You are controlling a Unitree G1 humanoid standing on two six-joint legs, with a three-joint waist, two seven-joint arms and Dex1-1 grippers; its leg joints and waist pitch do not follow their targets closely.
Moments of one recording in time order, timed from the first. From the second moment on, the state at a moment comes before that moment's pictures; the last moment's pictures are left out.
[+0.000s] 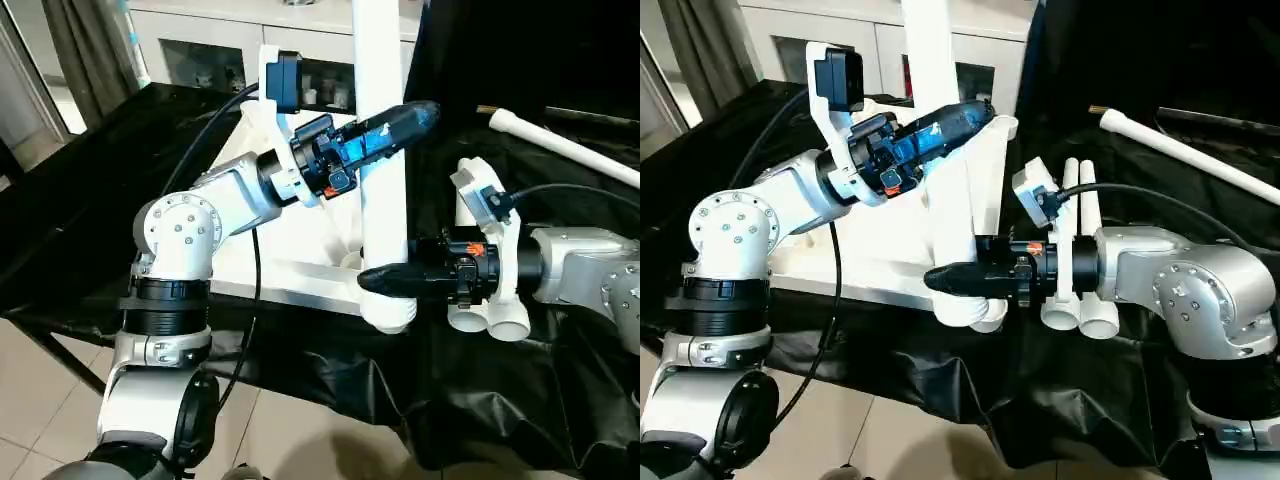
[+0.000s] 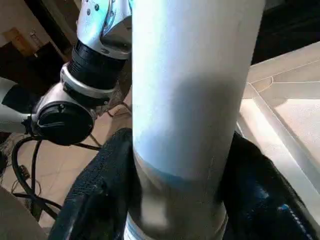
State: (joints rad) left arm -0.83 0.09 0.14 0.10 -0.93 0.92 -0.80; right arm -0.54 -0.59 0.00 -0.26 0.86 1.13 0.96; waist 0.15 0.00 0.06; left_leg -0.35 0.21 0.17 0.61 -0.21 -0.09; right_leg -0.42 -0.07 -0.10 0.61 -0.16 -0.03
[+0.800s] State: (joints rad) left arm -0.83 -0.07 0.10 0.05 -0.61 0.73 -0.20; right arm -0.53 -0.47 0.01 -0.13 0.69 1.03 0.70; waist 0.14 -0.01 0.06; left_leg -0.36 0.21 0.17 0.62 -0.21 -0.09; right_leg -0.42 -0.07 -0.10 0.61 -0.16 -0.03
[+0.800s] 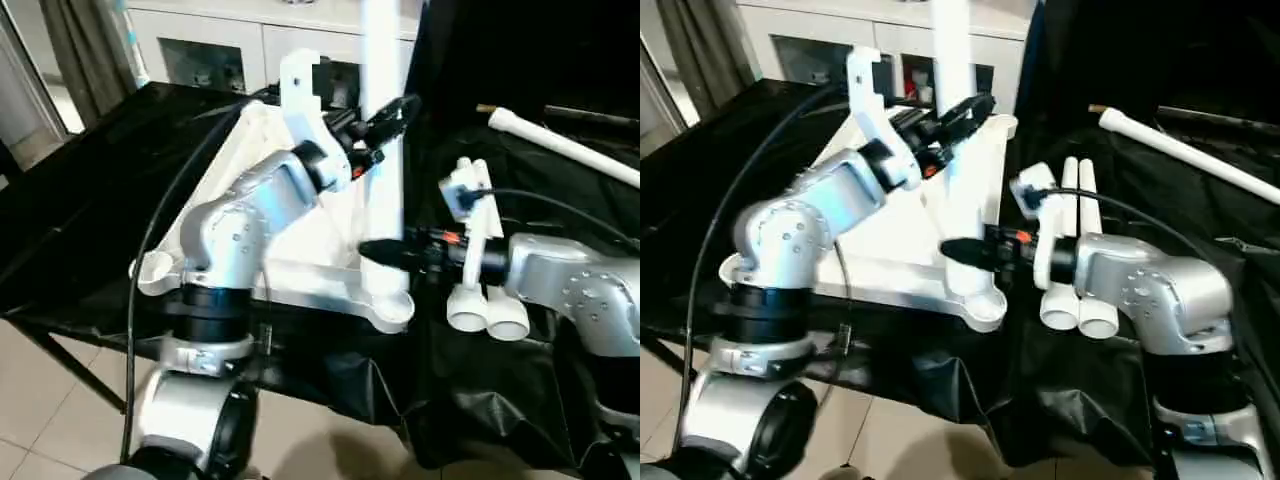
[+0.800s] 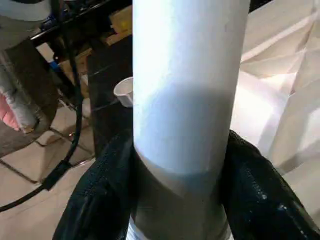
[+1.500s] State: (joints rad) left arm -0.81 0.03 -0.03 0.03 -0.57 0.72 -0.38; right arm -0.55 -0.47 0.01 -0.12 0.69 1.00 0.78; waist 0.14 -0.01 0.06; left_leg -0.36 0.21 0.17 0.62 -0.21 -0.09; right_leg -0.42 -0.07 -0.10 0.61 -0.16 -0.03
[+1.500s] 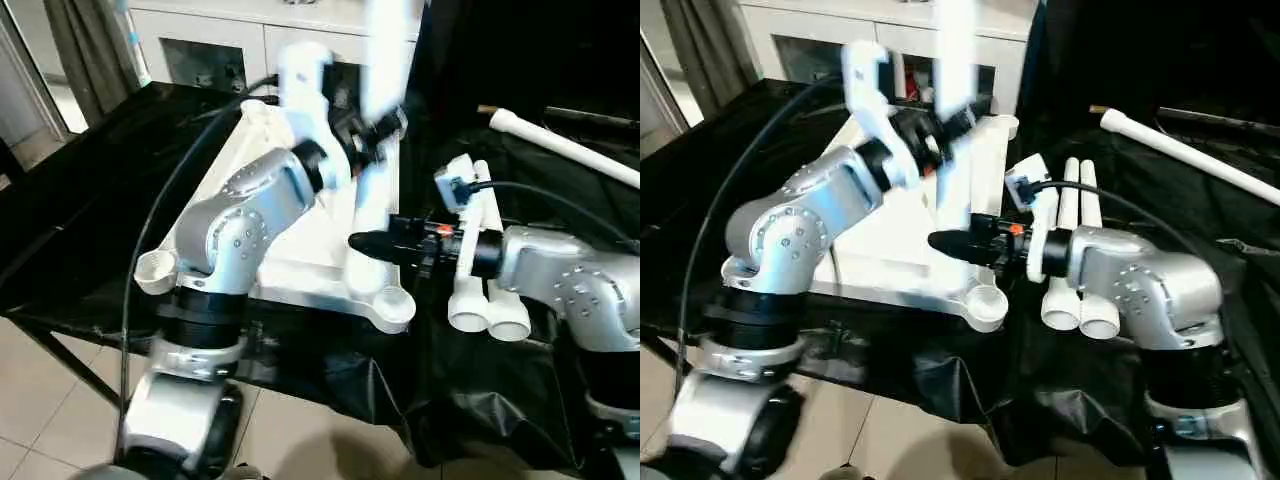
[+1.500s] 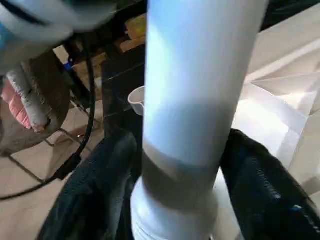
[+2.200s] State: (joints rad) left arm -0.80 0.01 0.00 0.02 -0.66 0.76 -0.45; right arm -0.55 -0.53 0.06 -0.14 0.70 1.01 0.88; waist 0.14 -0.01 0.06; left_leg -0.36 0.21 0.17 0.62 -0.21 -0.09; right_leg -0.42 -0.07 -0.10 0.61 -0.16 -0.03
